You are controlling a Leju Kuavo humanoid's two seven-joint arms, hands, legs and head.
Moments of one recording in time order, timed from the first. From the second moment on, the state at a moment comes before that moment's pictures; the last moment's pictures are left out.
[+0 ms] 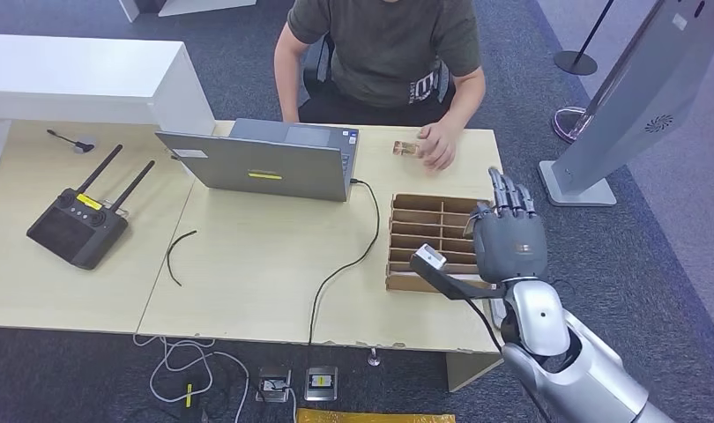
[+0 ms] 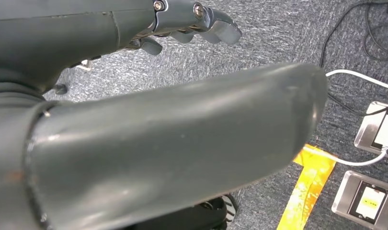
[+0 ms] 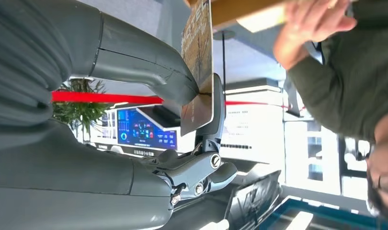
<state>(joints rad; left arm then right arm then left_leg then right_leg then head) -0.12 -0.03 -0.84 -0.23 0.92 0.69 -0.12 -0.51 -0.43 0.89 -1.55 1.16 -0.36 0.61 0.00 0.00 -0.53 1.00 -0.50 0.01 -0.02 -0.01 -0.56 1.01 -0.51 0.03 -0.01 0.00</state>
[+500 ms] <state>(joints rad) -0.13 -0.03 -0.87 -0.23 0.91 0.69 -0.10 -0.52 -0.43 0.86 -1.61 1.17 -0.38 0.62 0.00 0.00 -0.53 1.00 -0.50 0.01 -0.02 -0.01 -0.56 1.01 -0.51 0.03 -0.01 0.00</state>
